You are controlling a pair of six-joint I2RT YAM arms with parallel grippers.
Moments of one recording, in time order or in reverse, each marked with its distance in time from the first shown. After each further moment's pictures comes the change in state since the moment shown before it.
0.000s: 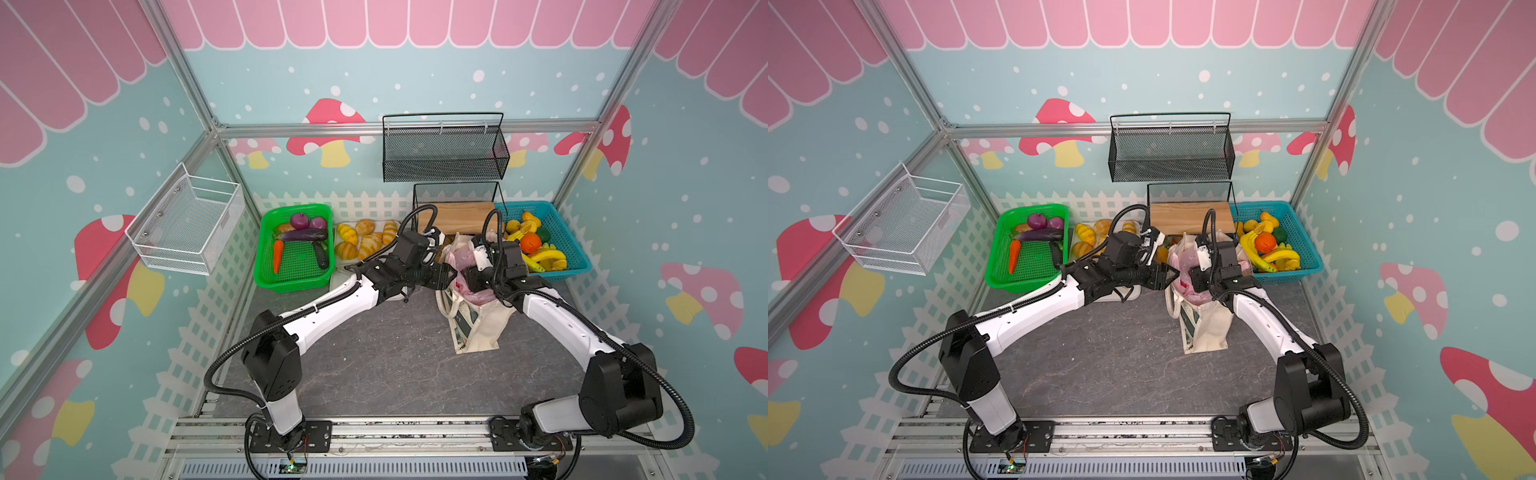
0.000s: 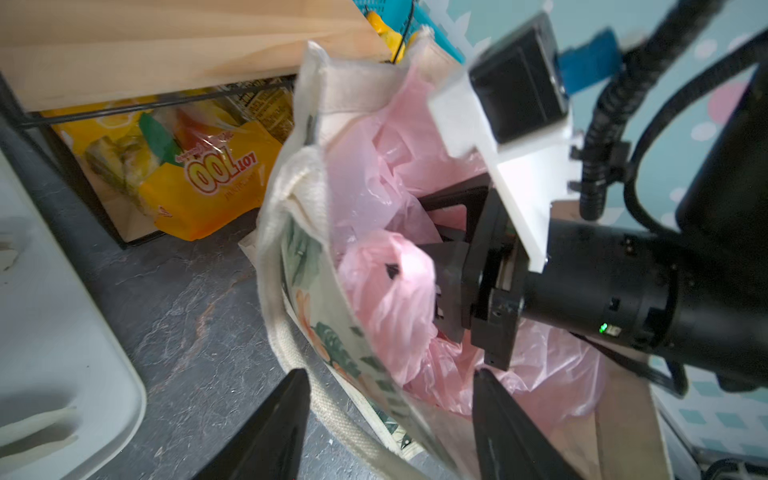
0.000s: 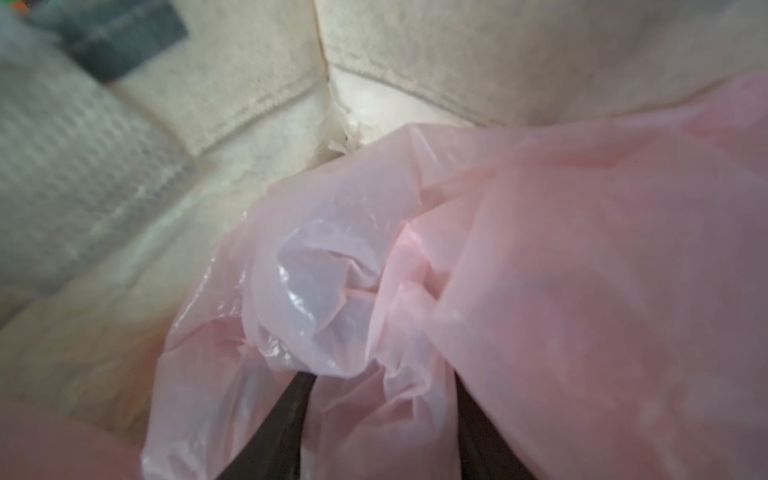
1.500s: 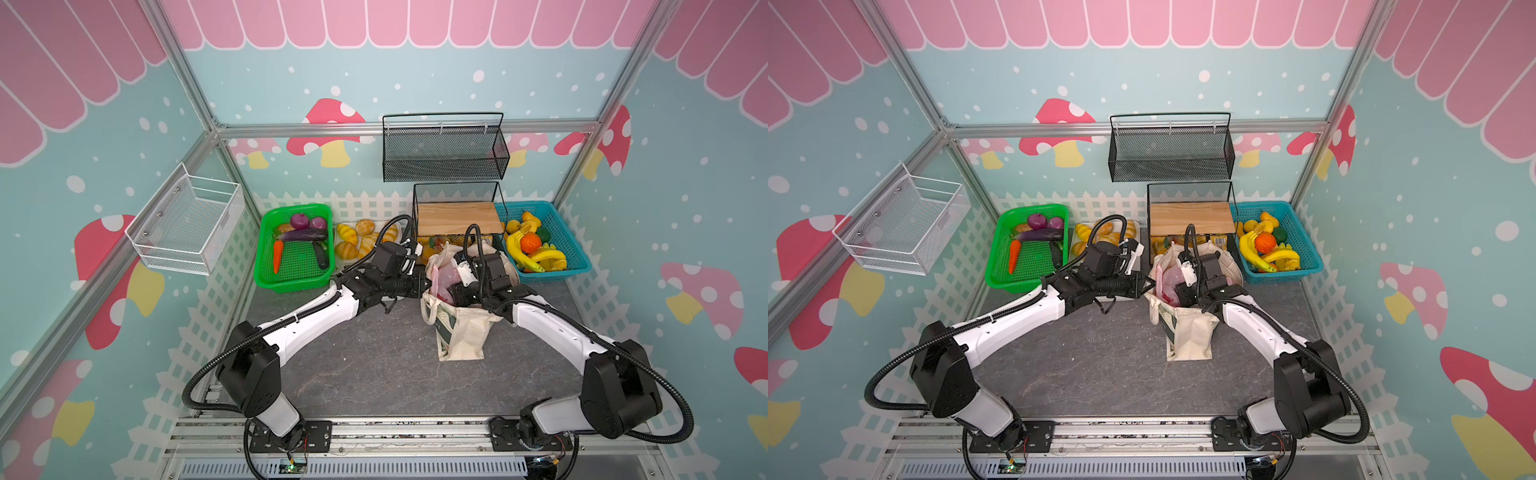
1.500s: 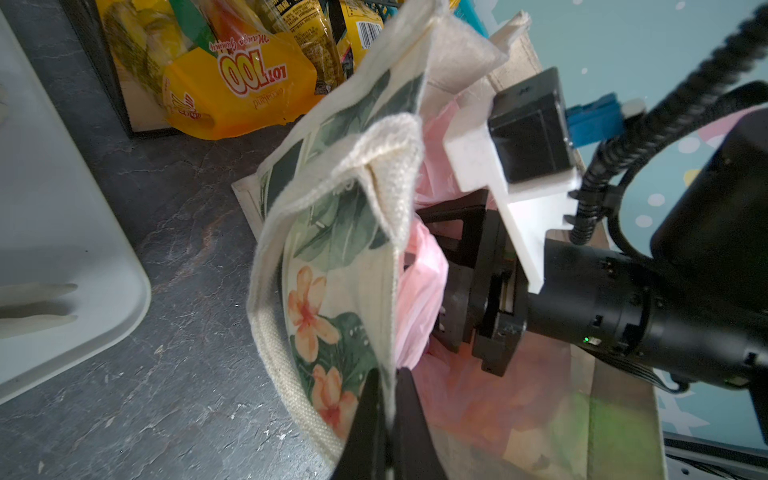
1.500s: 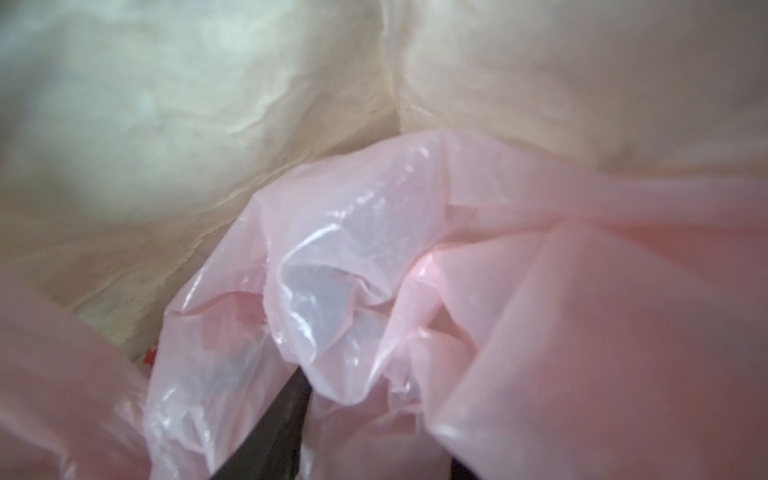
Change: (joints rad) left arm 0.080 -0.179 -0.255 0.061 0.110 -0.132; right arm 0.119 -0.039 -0.068 -0.049 -0.045 0.016
